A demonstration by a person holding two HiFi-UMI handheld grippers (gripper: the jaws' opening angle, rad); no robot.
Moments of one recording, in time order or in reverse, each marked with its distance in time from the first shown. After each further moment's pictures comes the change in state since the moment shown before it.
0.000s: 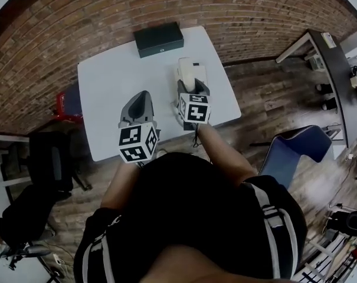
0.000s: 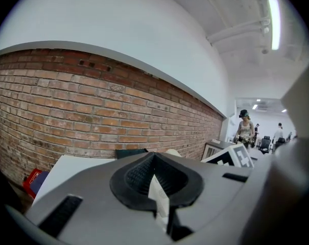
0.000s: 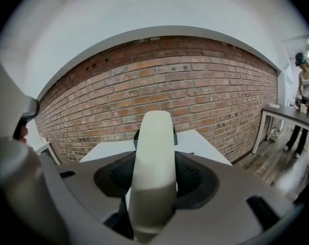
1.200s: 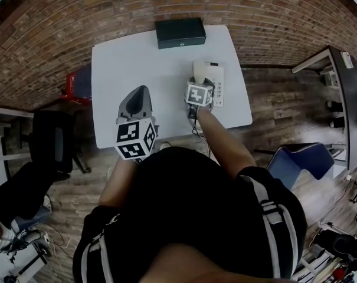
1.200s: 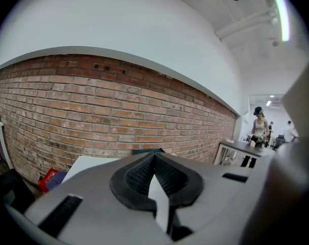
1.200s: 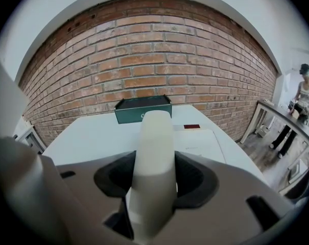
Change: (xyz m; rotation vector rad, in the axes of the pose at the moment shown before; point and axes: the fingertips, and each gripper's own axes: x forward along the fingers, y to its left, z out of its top) left arm -0.012 0.058 0.003 -0.017 0.005 0.143; right arm 0.104 -0.018 -0.079 -0.025 0.253 -0.137
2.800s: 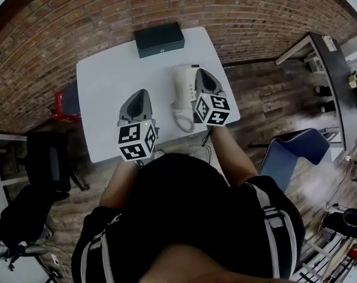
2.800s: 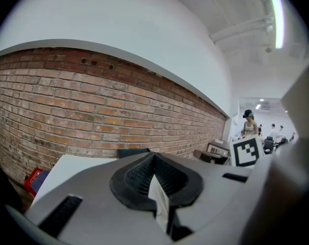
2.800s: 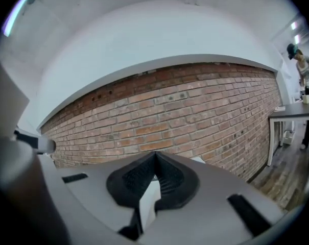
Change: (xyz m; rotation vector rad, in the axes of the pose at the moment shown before) left arm 0.020 -0.042 -0.005 0.004 0.001 -0.115; right arm -0.155 -0.032 0.111 0.065 -0.563 0.225
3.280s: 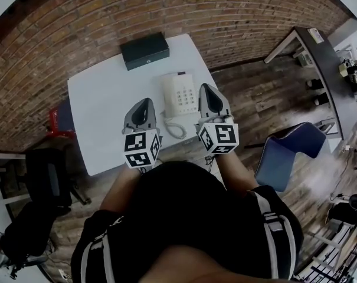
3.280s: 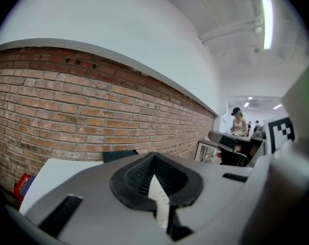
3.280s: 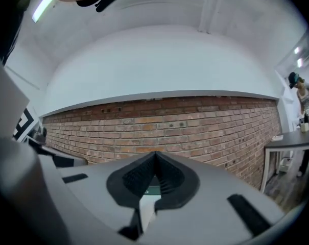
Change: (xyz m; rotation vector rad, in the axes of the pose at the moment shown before) left arm 0.013 -0.057 -0.004 0.060 -0.005 -0.103; right arm -0.099 -0.001 0.069 -0.165 -0.188 -0.028
